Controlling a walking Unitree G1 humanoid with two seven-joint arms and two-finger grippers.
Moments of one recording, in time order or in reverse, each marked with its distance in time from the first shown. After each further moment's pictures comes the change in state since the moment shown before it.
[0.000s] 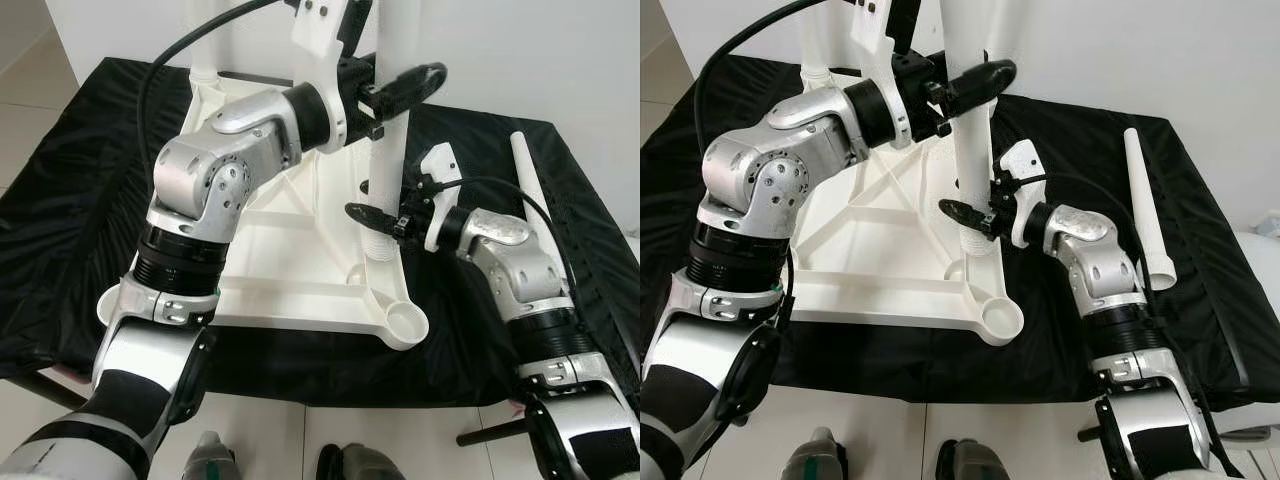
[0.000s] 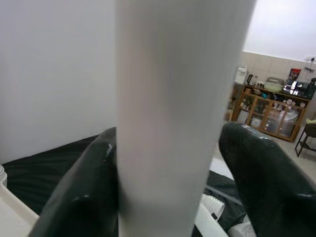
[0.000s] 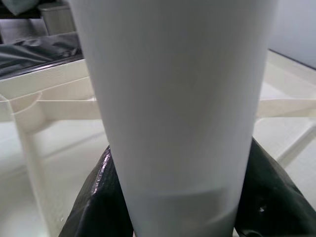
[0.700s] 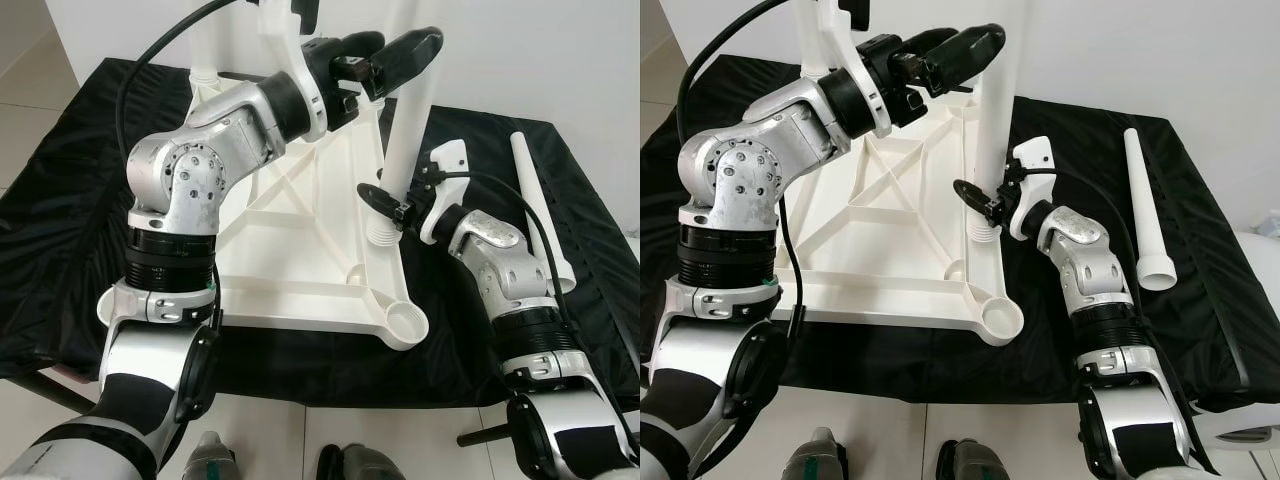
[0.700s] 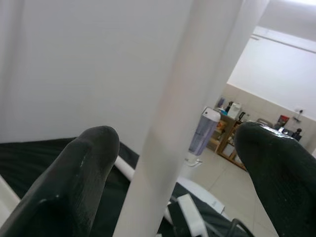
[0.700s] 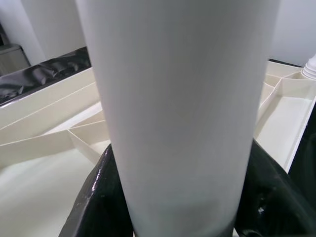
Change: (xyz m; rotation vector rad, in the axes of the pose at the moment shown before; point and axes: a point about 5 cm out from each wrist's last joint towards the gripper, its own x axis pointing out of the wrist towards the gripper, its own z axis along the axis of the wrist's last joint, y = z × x) left arm -0.020 0.018 0.004 -0.200 -0.095 0.096; right arm 0.001 -0.013 -0.012 0.155 -0.055 -0.227
